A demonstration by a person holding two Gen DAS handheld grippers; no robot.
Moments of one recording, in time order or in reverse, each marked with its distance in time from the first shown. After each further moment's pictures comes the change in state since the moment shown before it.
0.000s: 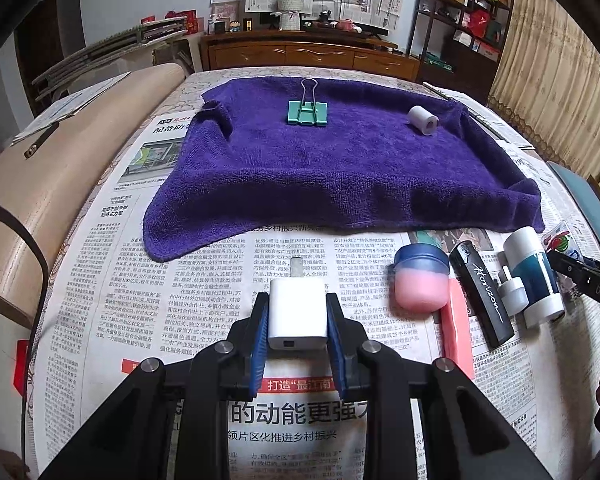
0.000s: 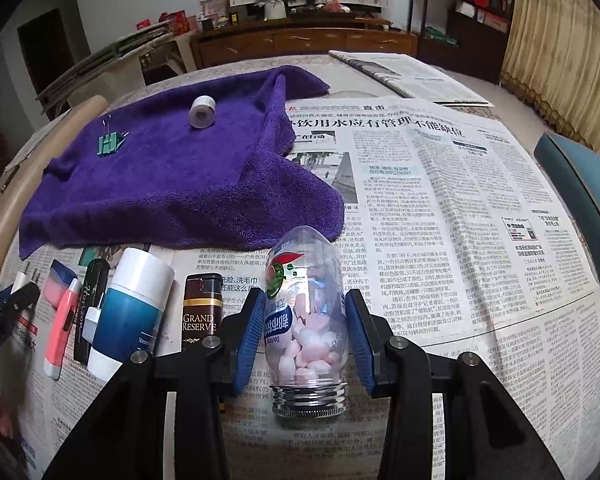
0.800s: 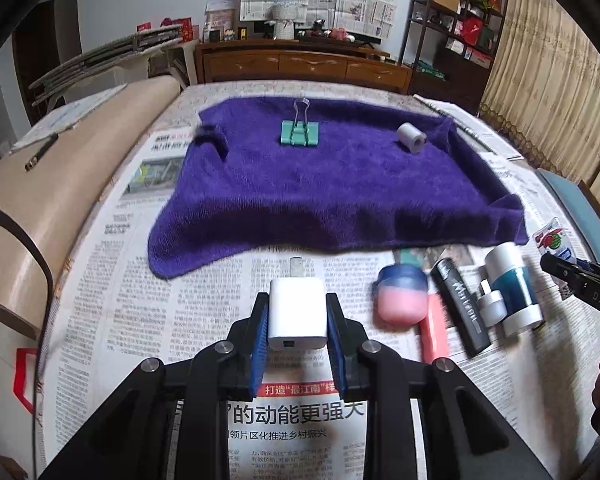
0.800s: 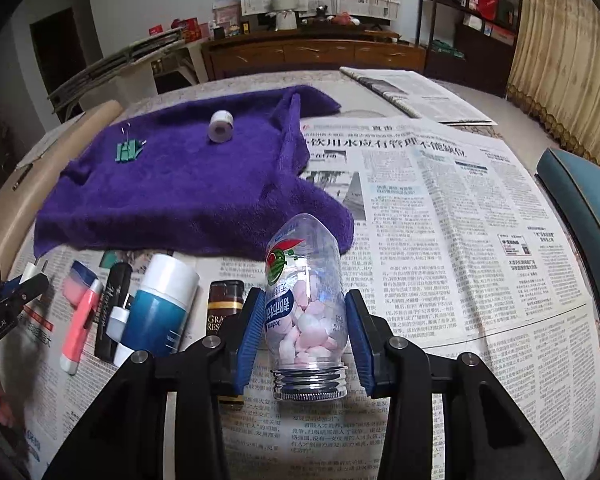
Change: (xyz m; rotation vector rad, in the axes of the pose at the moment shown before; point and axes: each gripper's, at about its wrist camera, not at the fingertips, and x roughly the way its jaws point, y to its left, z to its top) left arm -0.022 0.001 0.010 0.004 -0.041 -0.034; right arm -0.018 0.005 0.005 -0.031 -0.035 0.023
